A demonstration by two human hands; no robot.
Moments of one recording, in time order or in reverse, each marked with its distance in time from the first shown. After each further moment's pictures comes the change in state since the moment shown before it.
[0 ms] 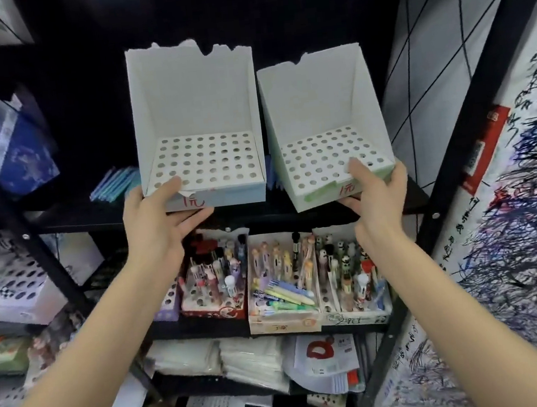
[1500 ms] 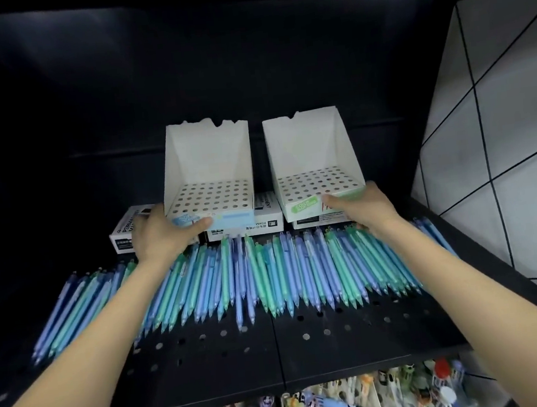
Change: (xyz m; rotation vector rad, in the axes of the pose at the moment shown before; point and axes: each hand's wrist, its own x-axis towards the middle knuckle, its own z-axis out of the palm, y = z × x) left_hand 0.320 -0.049 0.015 1.308 -0.116 0.223; right_hand 0.210 0.070 0.103 -1.146 -0.029 0.100
